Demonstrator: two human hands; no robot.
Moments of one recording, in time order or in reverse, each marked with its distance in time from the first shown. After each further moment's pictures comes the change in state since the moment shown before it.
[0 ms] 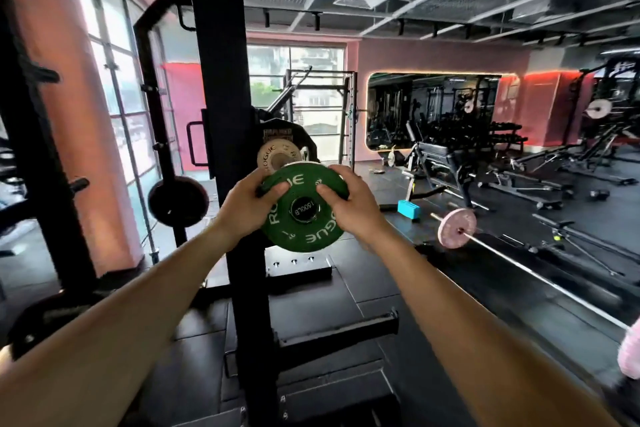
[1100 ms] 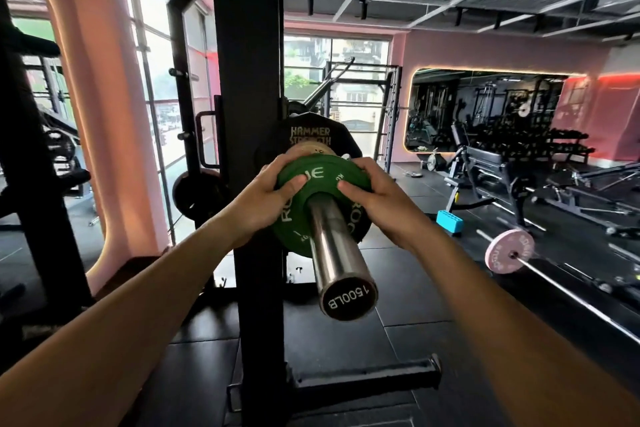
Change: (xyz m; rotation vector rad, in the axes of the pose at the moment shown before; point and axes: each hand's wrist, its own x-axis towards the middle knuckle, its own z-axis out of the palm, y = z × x) left_hand 0.165 -0.113 0.002 -0.190 -0.084 0.008; right_hand 0.193 0.103 0.037 0.118 -0.277 0.012
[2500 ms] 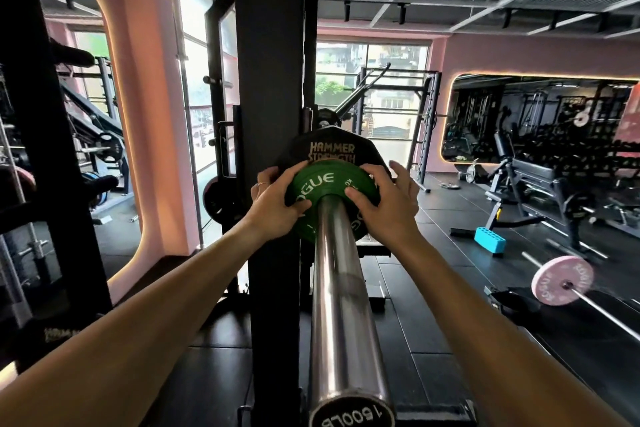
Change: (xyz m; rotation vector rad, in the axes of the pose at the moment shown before) left_hand 0.069 -0.051 -0.018 0.621 0.222 -0.150; right_hand 0.087 0.046 0.012 -0.508 0.271 -0.076
